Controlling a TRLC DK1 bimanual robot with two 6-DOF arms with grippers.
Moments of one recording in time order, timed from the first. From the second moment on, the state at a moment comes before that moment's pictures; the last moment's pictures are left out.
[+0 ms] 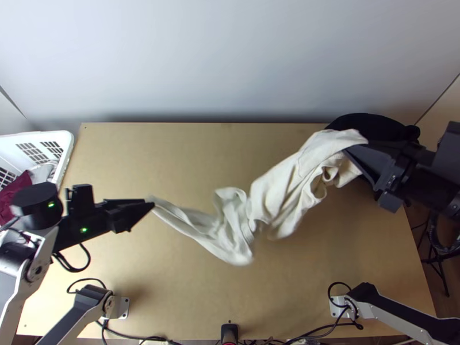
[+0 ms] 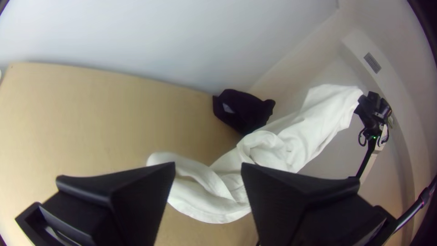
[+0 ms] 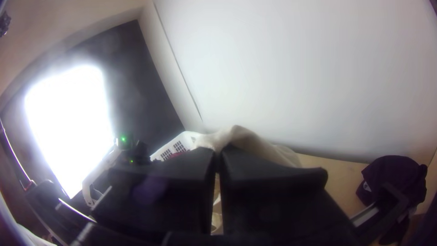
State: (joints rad) left arm -0.21 0.73 1.06 -0.76 0.61 -0.43; right arm 0.53 1.11 1.94 -0.96 -0.34 0.32
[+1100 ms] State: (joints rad) left arm -0.53 1.10 0.98 -0.63 0.58 -0.50; right arm 0.40 1.27 2.05 -0.84 -0.35 0.36
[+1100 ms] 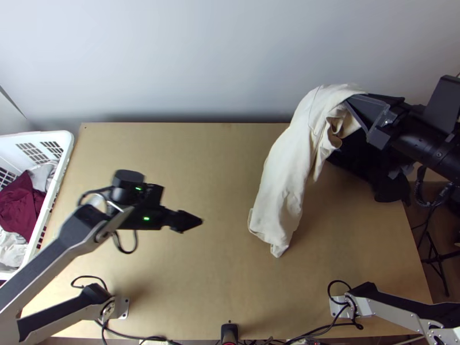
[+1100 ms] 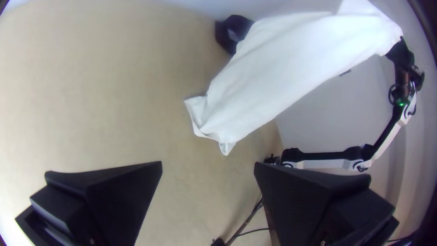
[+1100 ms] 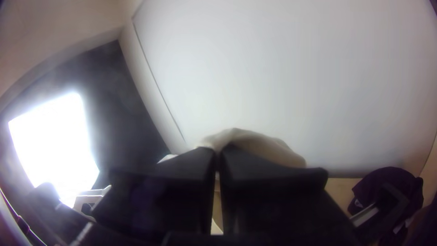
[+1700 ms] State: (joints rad) left arm -1.05 1.49 1.06 -0.11 0.13 -0.51; right arm 0.43 1.28 2.04 -0.79 -0.30 0.41
